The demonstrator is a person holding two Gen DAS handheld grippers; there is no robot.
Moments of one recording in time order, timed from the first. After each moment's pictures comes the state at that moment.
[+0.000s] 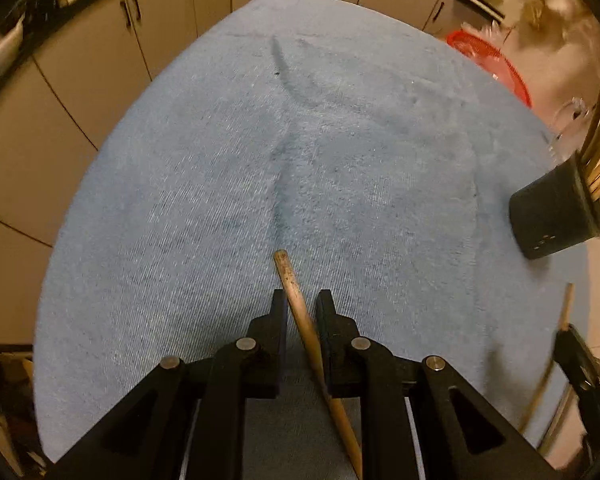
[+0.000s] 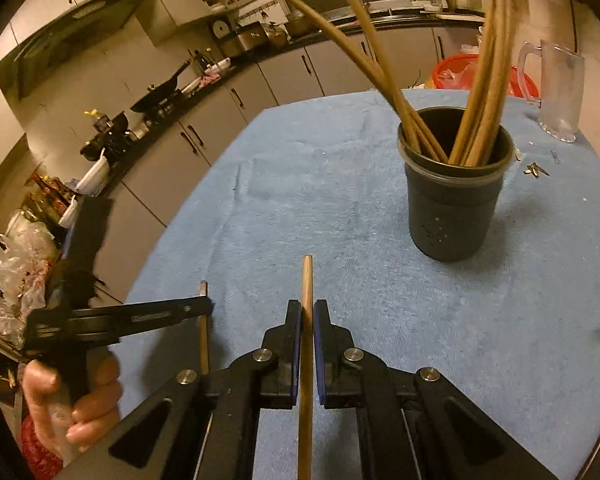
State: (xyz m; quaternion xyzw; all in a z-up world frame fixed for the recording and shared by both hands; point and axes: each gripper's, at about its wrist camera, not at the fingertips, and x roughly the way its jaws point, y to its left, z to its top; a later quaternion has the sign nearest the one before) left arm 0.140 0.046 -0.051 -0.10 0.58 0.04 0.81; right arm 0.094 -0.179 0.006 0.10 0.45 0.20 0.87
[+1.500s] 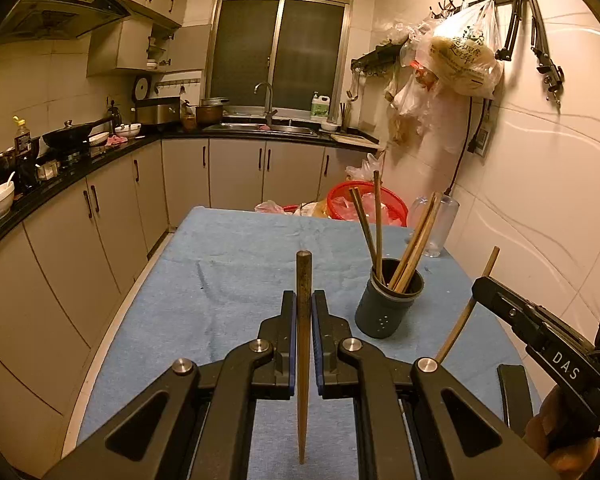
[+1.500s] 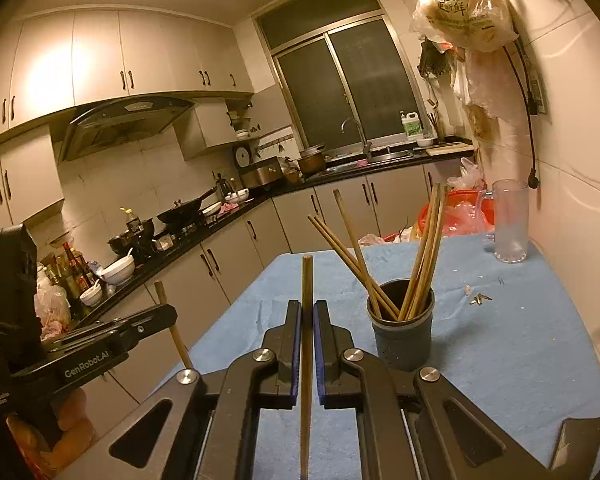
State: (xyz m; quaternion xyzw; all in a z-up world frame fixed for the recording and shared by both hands) left arm 0.019 0.002 0.105 -0.04 0.27 -0.09 0.96; right arm 0.008 -0.210 0.102 0.11 0.20 0.18 0.96
